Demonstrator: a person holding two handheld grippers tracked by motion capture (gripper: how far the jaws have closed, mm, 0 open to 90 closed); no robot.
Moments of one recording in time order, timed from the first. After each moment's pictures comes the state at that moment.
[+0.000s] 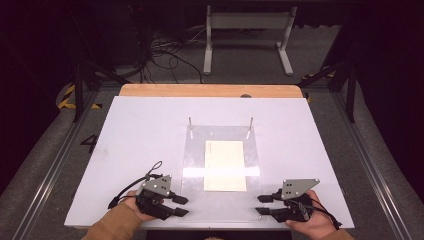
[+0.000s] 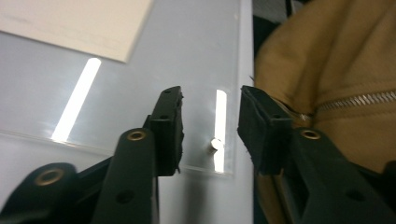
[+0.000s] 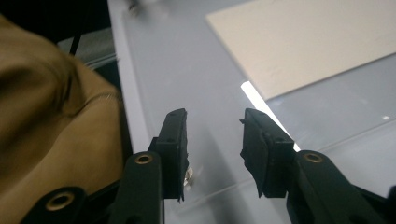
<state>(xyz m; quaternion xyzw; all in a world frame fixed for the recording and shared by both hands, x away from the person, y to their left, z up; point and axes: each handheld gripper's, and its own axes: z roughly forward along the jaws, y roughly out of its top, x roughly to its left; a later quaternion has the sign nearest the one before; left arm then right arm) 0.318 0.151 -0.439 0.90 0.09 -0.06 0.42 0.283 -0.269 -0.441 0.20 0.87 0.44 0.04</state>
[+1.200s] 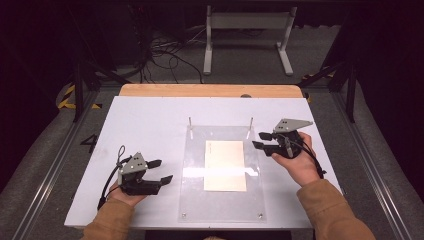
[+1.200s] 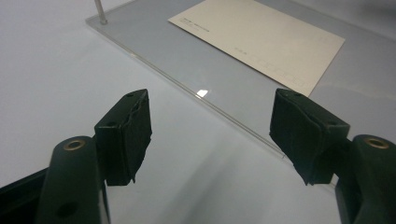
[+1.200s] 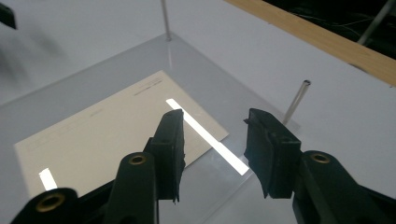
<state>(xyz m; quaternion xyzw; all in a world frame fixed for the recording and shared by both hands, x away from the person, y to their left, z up) 0.342 0.197 -0.440 0.83 0.28 0.12 0.46 0.412 -0.256 -0.378 0.31 0.83 0.42 0.19</state>
